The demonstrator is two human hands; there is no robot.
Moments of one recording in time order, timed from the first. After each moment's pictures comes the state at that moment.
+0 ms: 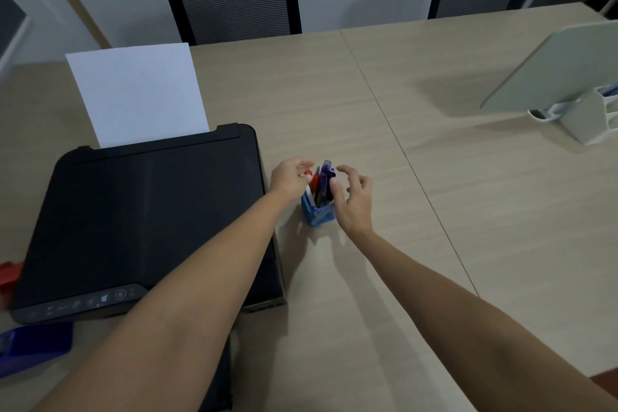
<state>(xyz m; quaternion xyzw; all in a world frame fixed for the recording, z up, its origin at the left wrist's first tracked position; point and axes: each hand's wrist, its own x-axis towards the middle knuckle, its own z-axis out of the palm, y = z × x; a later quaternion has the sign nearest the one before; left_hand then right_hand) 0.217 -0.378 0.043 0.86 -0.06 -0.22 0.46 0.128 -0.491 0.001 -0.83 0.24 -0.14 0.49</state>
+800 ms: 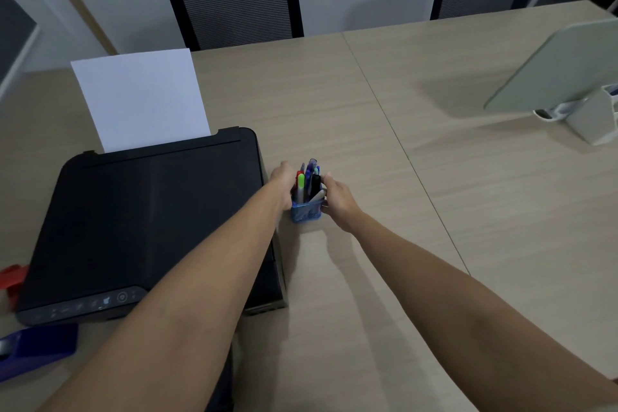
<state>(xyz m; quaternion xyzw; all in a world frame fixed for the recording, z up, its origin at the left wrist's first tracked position) 0.227 -0.379 0.056 0.68 0.25 -0.33 0.60 0.174 -0.486 -0.027 -0.66 0.32 0.08 0.68</state>
